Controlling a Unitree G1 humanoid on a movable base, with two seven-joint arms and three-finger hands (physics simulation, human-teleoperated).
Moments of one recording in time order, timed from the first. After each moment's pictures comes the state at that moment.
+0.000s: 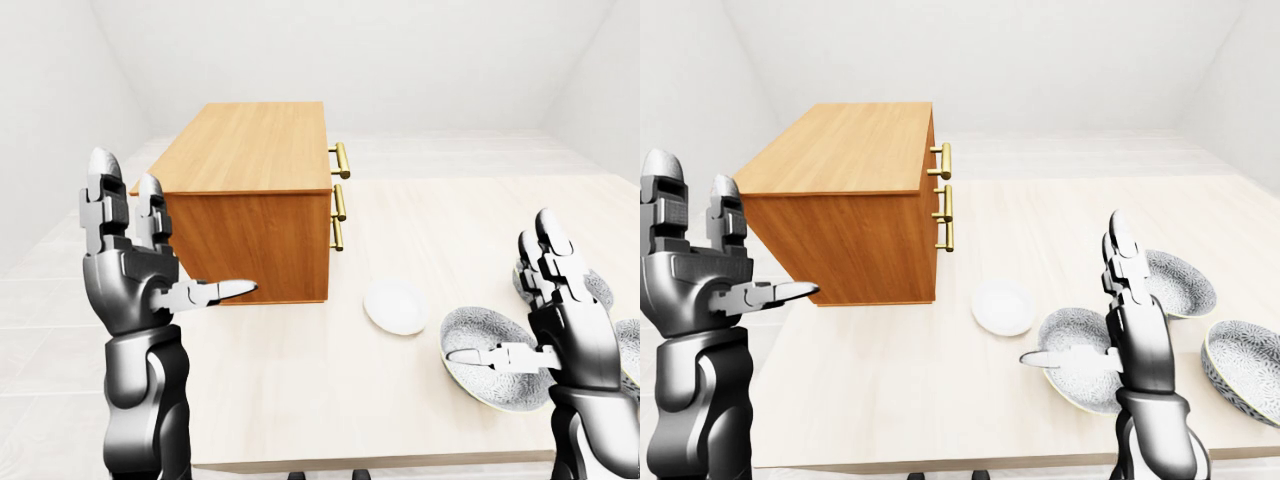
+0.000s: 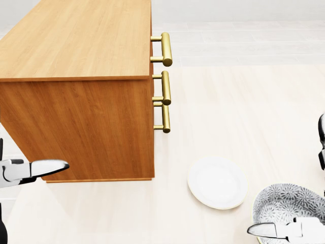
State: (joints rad) left arm -0.06 0.08 0.21 -0.62 -0.28 0.09 0.05; right arm 0.25 0.00 -0.38 -0.76 -0.09 0.09 0.32
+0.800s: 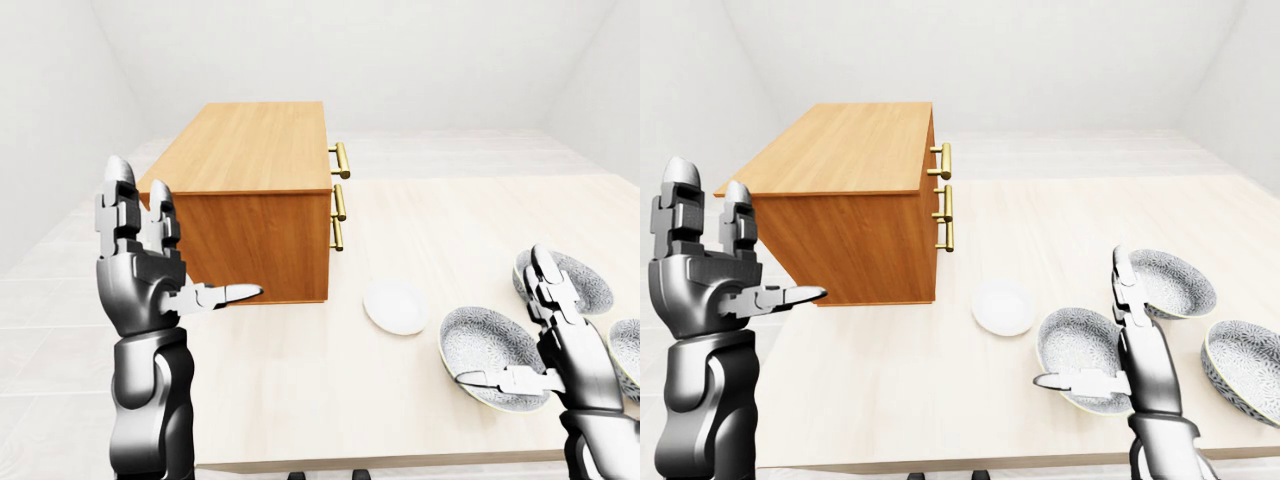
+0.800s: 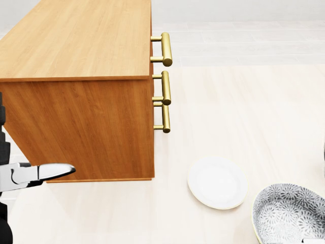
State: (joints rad) left arm -0.05 0.07 0.19 -0.60 -0.26 0.09 0.04; right arm 0.32 0.09 -0.49 -0.74 -0.21 0.09 0.45
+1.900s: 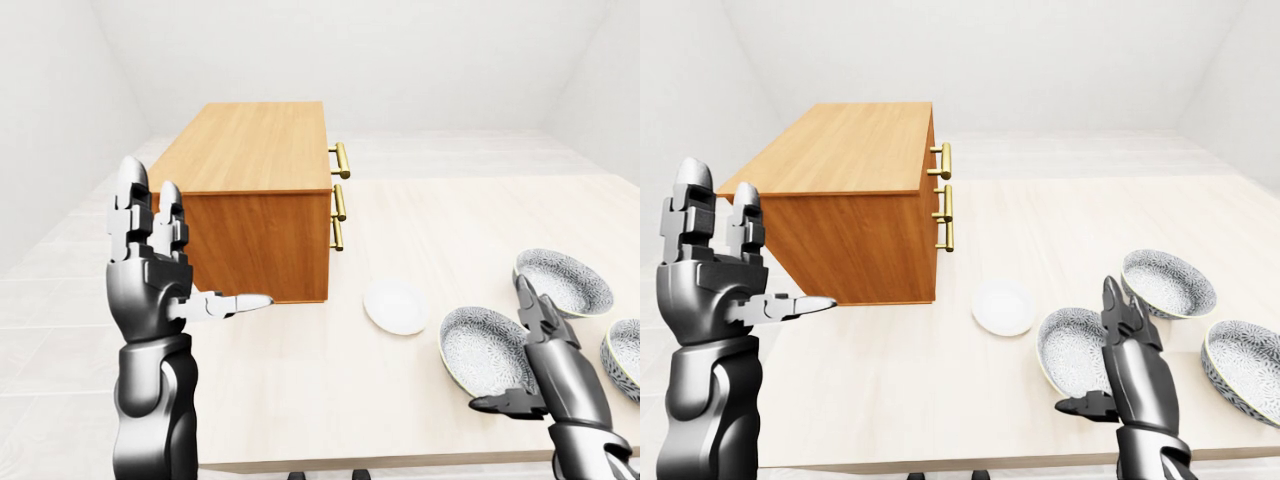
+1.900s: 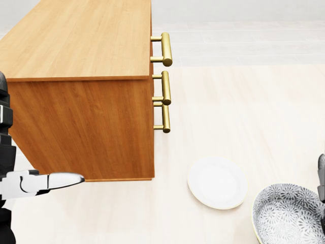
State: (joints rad) left arm -0.02 0.05 0.16 -0.65 -0.19 0.09 -0.01; right arm 0.42 0.12 -0.47 -0.65 -0.82 -0.09 0.35
